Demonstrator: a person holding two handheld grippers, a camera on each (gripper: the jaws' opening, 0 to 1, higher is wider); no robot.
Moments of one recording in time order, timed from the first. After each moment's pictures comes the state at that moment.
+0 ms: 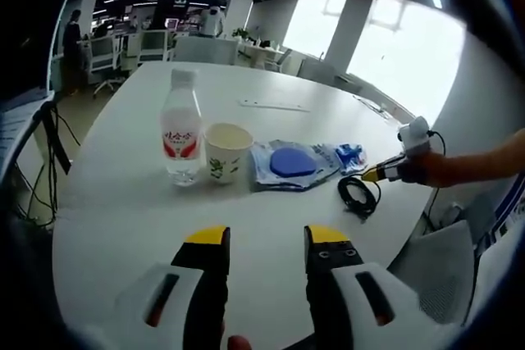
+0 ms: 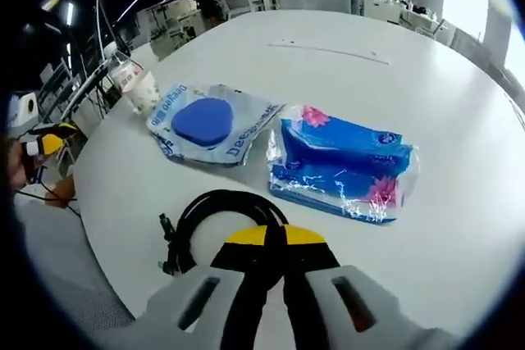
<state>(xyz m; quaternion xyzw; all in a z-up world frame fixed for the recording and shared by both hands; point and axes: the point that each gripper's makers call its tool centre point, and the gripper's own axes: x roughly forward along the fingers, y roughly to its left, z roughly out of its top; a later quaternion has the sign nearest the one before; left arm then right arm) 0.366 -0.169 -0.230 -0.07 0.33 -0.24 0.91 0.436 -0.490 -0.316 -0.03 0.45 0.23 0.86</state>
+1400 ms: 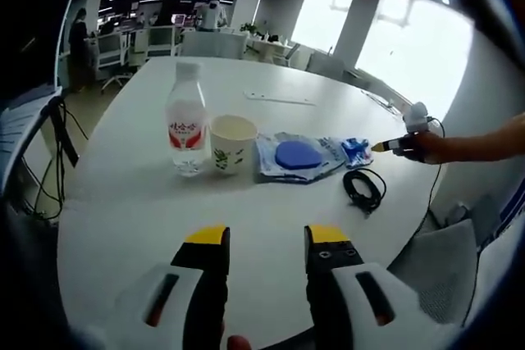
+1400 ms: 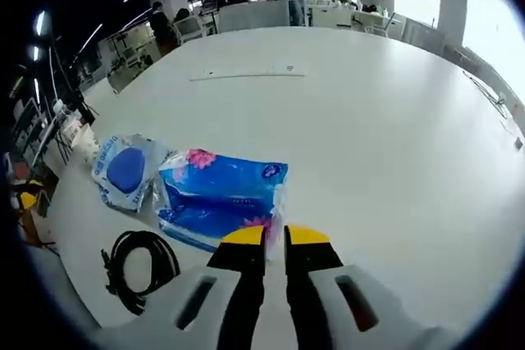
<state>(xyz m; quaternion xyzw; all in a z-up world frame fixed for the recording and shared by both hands) 0.358 -0.164 -0.232 -0.06 0.35 -0.21 0.91 0.488 -0.579 -0.300 -0.01 0.43 0.11 0.90</state>
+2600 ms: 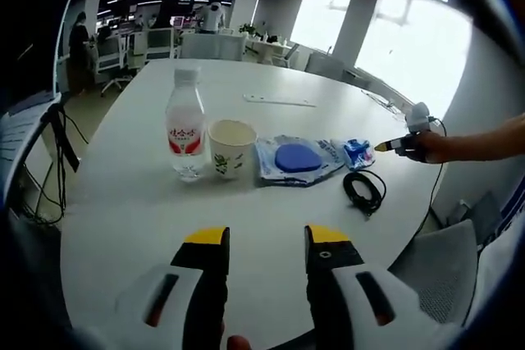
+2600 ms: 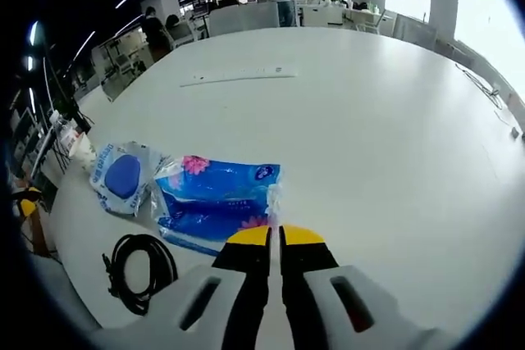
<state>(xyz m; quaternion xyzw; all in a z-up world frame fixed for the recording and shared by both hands) 0.364 -0.166 -0.227 -0.06 0.34 -0.21 0.91 0.484 -0.592 -0.284 0.02 0.42 0.10 0.90</state>
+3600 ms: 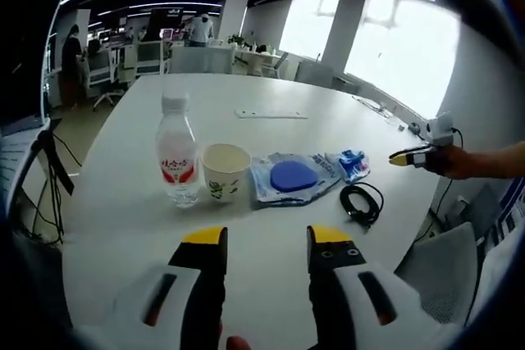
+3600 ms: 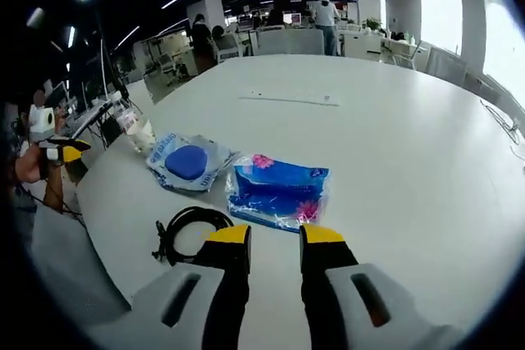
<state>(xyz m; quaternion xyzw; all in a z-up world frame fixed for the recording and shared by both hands) 0.387 -0.172 -0.211 -0.05 0.32 -0.24 0.92 0.437 -0.557 -0.241 -0.01 0.35 0.21 0.91</state>
